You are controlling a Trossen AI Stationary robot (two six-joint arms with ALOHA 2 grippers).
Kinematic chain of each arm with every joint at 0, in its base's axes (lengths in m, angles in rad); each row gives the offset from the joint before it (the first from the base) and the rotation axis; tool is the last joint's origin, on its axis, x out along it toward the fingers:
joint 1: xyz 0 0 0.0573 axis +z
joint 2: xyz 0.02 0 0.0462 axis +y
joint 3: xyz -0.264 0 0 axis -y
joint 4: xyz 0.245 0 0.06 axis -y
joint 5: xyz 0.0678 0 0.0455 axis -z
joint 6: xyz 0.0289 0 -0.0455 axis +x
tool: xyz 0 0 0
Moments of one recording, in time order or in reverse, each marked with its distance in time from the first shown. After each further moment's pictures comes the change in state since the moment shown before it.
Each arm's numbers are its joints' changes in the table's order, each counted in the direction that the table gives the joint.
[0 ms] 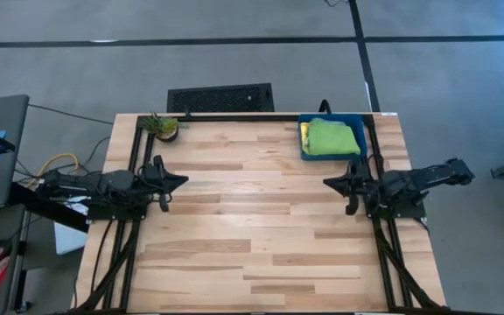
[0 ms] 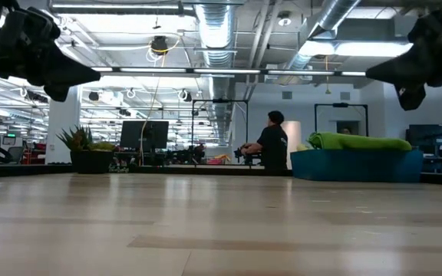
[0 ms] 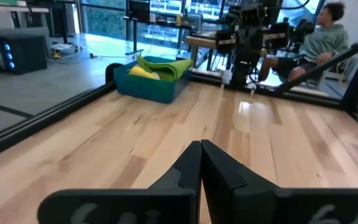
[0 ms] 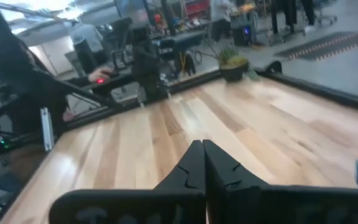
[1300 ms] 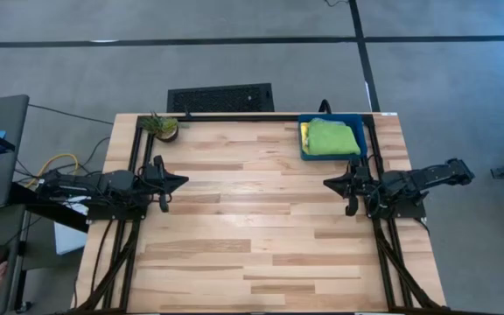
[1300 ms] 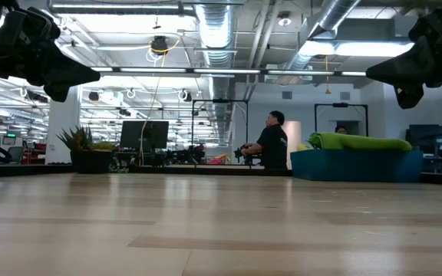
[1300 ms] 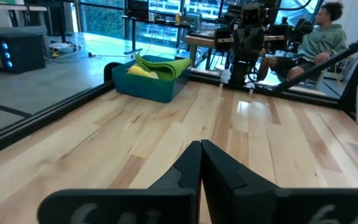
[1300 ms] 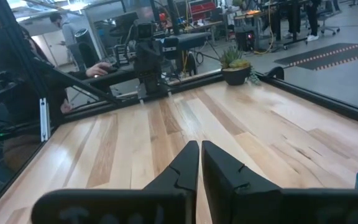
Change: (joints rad) left arm 0.000 0.000 -0.002 -0.005 0.005 -0.003; right arm 0.000 0.021 -0.011 0.044 -0.015 -0.077
